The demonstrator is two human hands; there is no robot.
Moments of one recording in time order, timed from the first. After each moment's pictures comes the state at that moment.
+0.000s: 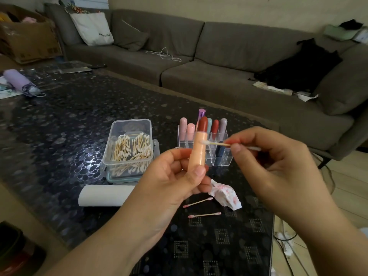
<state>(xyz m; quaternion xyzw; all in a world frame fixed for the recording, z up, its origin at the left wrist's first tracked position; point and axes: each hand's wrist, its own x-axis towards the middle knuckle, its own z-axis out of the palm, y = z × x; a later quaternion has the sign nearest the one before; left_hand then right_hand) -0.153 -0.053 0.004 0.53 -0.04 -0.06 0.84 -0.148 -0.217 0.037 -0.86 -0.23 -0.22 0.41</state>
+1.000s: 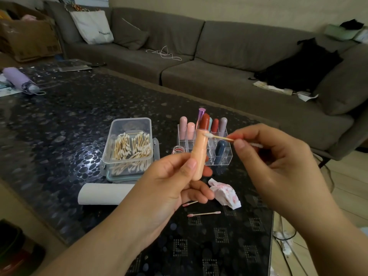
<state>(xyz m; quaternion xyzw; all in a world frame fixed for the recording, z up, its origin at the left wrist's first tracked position) -0.153 -0.052 0.003 0.54 -0.06 -0.11 0.84 -0.147 -0.220 0.036 -0.86 -0.21 -0.23 0.40</state>
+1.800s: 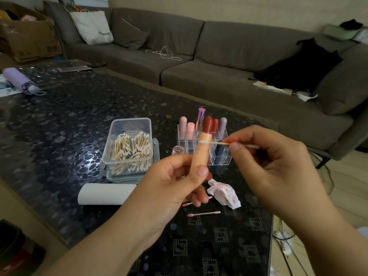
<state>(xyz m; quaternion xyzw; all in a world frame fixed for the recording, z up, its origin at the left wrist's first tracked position) -0.153 -0.052 0.000 0.59 -0.07 -0.08 0.80 -0.147 -0.217 0.035 -0.86 -0.23 -0.24 0.39</state>
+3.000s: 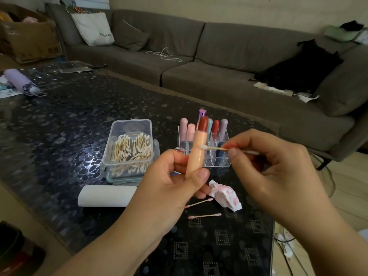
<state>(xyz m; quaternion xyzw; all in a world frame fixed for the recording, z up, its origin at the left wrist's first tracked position) -0.152 -0.055 -0.003 0.63 -0.05 -0.01 0.77 -0.148 -0.214 0.035 -0.86 -0.25 -0.25 0.37</state>
